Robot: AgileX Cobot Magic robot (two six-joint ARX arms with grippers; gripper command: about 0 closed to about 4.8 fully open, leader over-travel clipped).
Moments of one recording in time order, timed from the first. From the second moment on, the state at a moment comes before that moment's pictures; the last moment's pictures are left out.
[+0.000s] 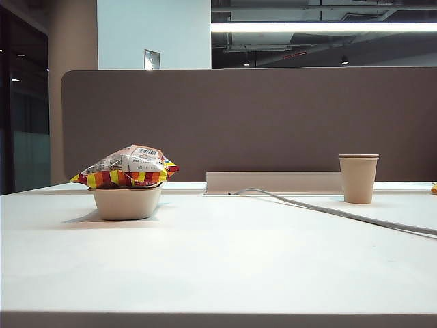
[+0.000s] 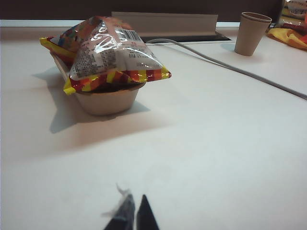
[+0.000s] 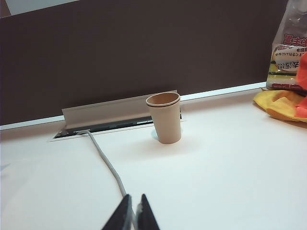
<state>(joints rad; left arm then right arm) -0.21 0.01 0.01 -0.15 0.26 -0.04 0.16 0.00 0.00 0.11 0.13 0.18</state>
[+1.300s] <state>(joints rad) -0.21 0.01 0.01 -0.15 0.26 -0.04 0.15 0.00 0.00 -0.02 -0.18 -0.04</state>
